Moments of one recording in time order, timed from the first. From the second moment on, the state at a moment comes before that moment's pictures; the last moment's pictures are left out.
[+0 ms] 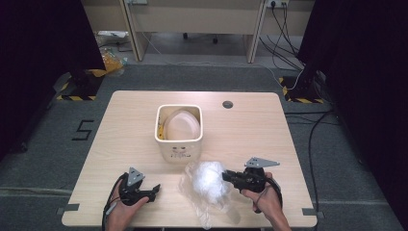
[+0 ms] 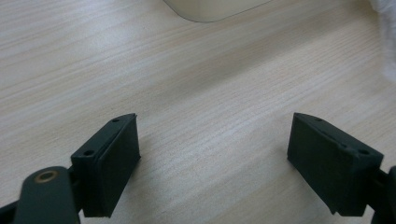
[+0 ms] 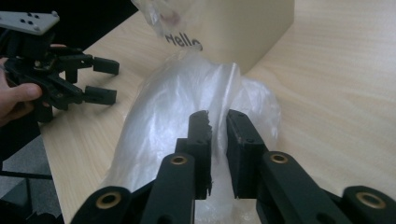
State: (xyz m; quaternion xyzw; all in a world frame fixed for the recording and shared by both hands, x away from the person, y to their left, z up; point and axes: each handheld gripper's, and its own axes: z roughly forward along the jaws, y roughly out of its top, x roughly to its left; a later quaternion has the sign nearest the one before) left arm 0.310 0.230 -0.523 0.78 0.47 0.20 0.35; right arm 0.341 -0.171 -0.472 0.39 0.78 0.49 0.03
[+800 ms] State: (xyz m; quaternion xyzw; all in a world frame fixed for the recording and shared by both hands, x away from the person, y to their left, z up) left arm 0.310 0.230 -0.523 0.78 0.47 0.20 0.35; right arm 0.355 -0.199 -0.368 0.33 0.71 0.62 0.04
